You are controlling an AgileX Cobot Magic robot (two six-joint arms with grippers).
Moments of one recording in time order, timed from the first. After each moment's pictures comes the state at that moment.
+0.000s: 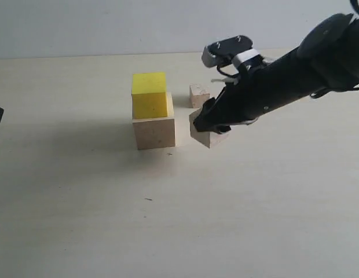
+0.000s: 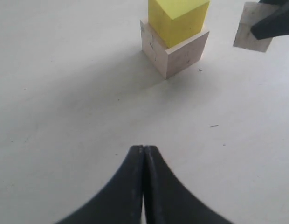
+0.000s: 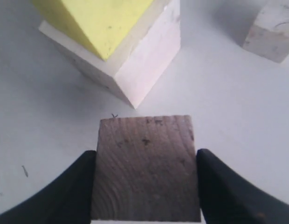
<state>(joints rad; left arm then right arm) -0.62 0.88 -0.76 0.14 0.79 -0.15 0.42 1.75 -0.97 0.92 0.43 -1.00</state>
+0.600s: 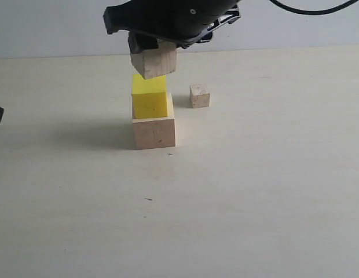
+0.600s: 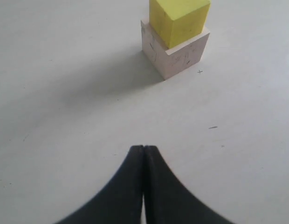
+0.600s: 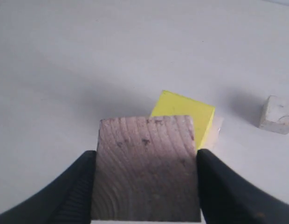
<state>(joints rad) -0.62 0.88 -0.76 0.14 0.79 -0.17 0.74 1.68 -1.44 -0.04 0.65 0.34</state>
